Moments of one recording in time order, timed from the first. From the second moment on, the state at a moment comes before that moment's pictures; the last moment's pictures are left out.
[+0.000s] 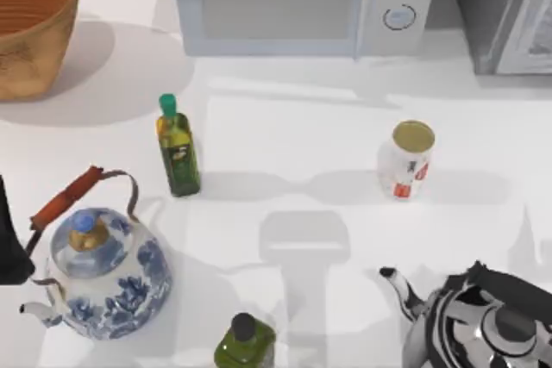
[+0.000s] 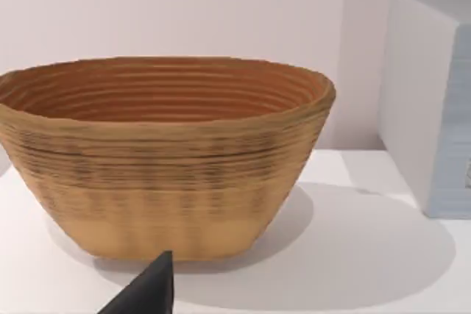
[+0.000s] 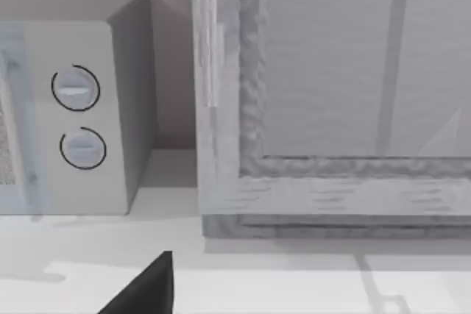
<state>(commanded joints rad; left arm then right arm) 0.00 0.00 0.00 0.00 0.00 0.00 0.00 0.00 0.00 0.00 0.00 0.00</state>
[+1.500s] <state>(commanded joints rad) 0.00 0.00 0.00 0.00 0.00 0.00 0.66 1.66 0.74 0.12 0.50 0.49</state>
